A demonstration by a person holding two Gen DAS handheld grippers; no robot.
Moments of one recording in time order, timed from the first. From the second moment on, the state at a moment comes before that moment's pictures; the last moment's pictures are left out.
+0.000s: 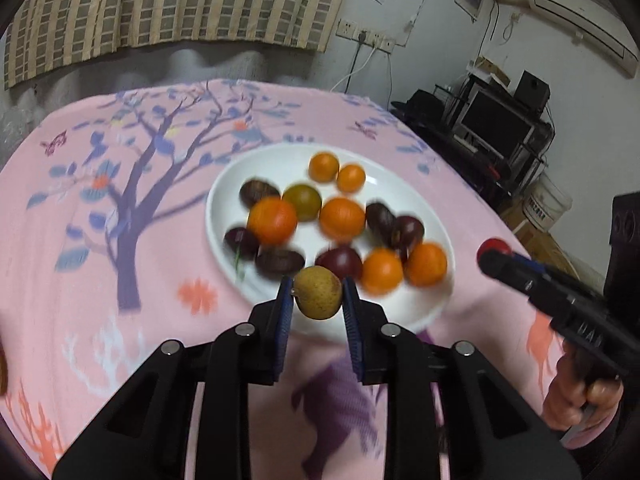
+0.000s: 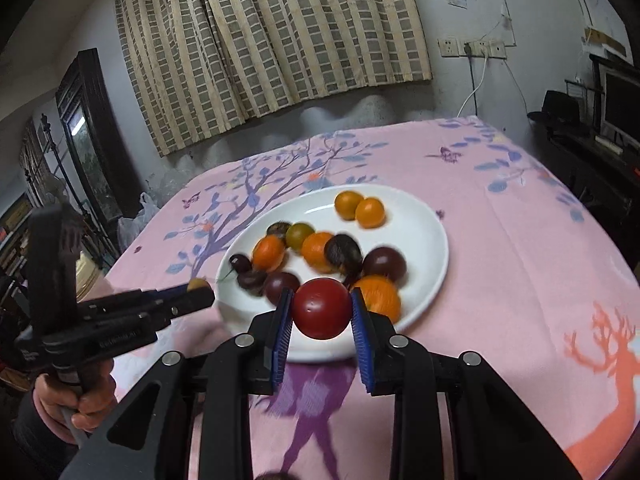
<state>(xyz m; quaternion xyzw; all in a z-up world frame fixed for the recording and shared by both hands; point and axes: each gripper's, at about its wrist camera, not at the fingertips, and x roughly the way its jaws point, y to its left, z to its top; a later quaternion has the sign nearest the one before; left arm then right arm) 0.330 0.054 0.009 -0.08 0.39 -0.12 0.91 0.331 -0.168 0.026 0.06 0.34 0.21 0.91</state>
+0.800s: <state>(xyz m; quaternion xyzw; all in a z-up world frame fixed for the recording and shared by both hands) 0.250 0.076 0.002 -0.10 0.38 -0.01 0.92 0.286 -0.156 0.016 -0.02 0.35 0.17 0.92</state>
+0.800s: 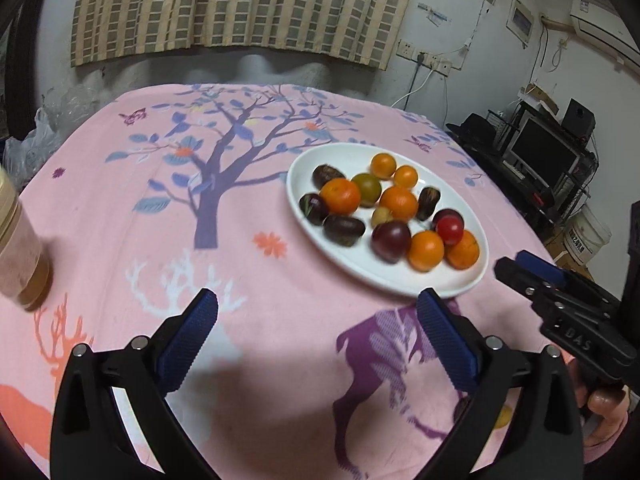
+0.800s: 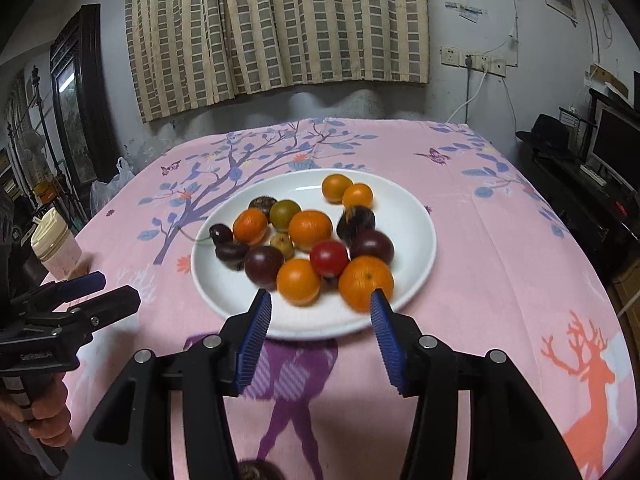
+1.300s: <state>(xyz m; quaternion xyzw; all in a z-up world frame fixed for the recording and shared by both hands) 0.218 0.062 -0.007 -0.07 0.39 -0.03 0.92 0.171 -0.178 -0.022 -0.04 0.42 0.19 0.89</state>
